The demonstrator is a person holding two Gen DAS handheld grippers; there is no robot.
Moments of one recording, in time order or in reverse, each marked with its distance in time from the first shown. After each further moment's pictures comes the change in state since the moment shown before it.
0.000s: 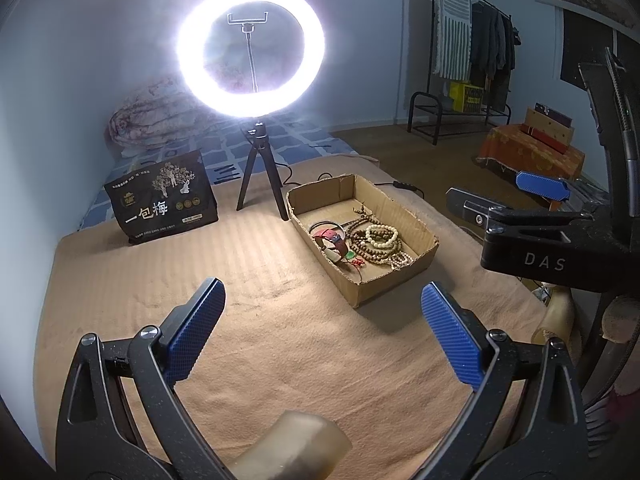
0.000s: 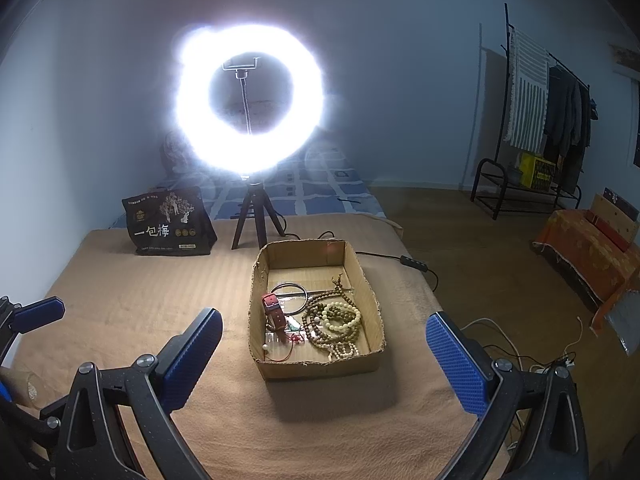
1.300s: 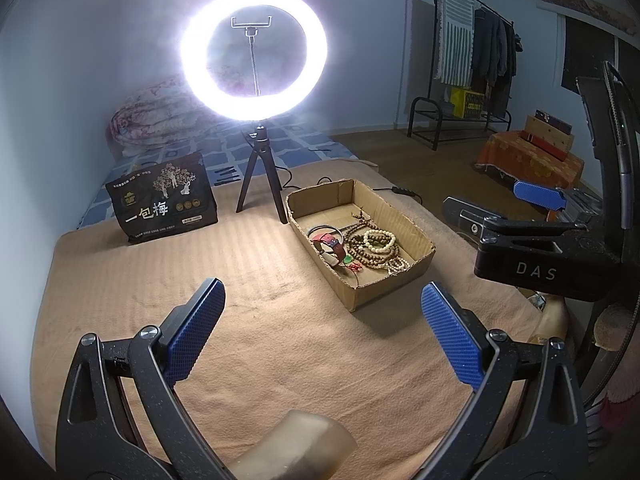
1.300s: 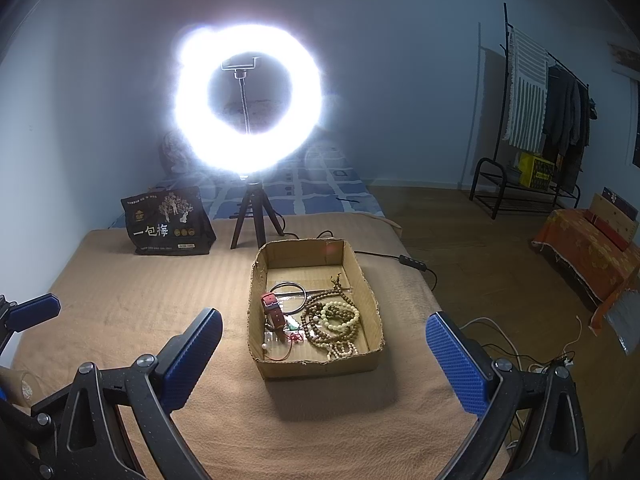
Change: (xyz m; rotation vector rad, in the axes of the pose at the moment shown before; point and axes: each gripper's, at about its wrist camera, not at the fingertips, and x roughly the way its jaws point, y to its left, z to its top) left arm -0.002 0.000 0.002 -0.007 -0.005 -0.001; right arm 0.001 -0.001 0.000 -0.003 0.003 0.002
